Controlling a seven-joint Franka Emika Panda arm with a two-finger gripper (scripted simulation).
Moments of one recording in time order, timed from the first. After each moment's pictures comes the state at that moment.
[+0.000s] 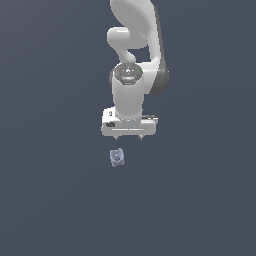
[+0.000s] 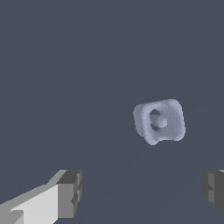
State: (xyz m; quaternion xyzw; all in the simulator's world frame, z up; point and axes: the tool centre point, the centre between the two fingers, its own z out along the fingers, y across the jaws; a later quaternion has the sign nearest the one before) arm -0.002 0.003 0.161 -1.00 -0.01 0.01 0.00
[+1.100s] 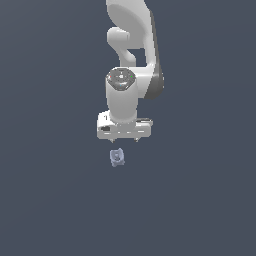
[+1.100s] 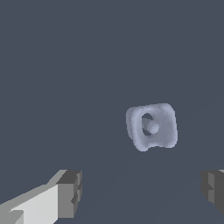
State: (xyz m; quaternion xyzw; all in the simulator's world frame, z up) arm 0.004 -0.014 0.151 -1.00 -0.03 0.01 0.00
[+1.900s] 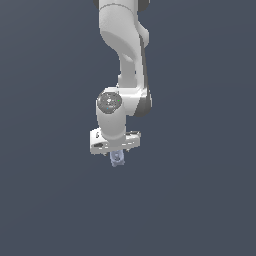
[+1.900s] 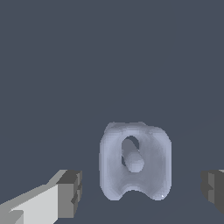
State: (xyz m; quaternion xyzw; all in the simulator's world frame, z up) arm 0.027 -0.051 0.091 -1.00 -0.10 0.00 0.00
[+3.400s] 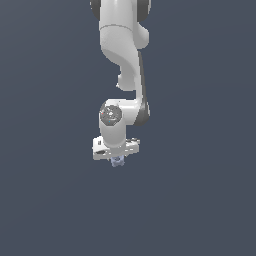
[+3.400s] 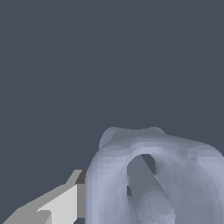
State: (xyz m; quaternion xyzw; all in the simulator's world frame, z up) arm 0.028 -0.051 0.041 -0.99 -0.10 0.00 0.00
